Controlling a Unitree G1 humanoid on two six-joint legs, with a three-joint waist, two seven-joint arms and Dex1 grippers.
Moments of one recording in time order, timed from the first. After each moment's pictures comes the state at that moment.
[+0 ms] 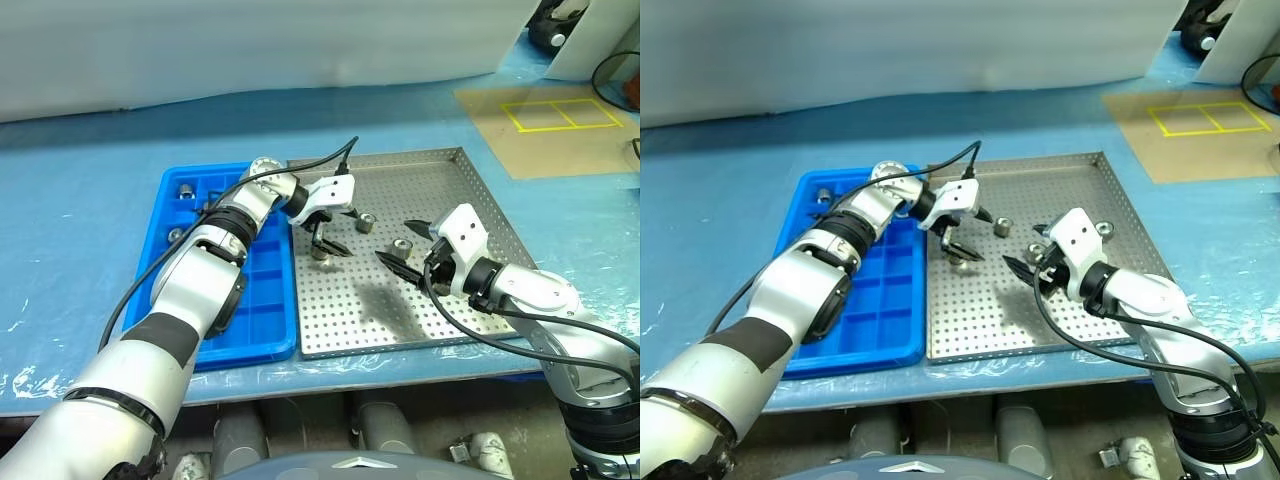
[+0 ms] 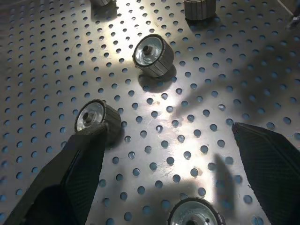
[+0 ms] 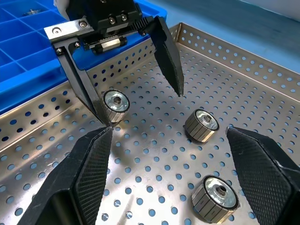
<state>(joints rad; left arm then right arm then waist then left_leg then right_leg) -1.27 0.13 -0.26 1.26 0.20 -0.28 -1.25 -0.14 -0.63 -0.03 -0.58 0.36 0.71 0.57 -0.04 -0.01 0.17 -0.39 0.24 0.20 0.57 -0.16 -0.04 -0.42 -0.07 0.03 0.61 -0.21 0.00</state>
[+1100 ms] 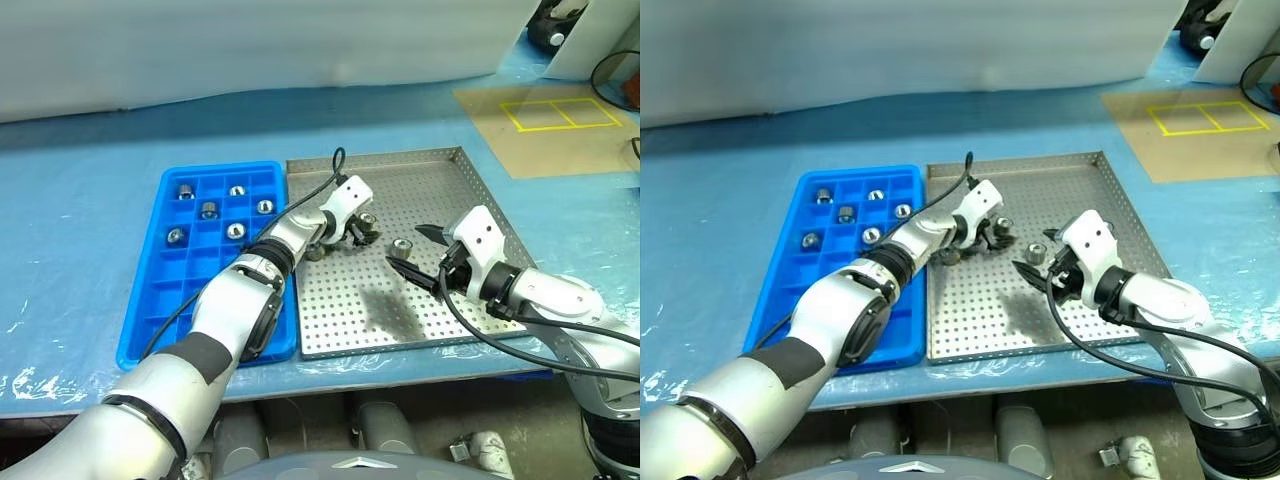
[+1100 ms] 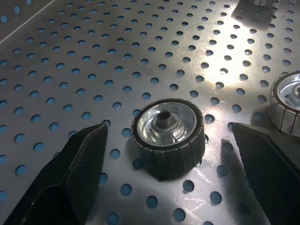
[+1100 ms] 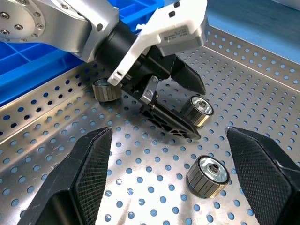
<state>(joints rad) -1.18 -0.09 -0.06 1.36 0.17 -0.01 -0.64 -0.09 -0.71 -0.10 -0.65 0.45 0.77 0.56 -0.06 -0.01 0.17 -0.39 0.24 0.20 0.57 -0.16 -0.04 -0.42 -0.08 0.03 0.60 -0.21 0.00</state>
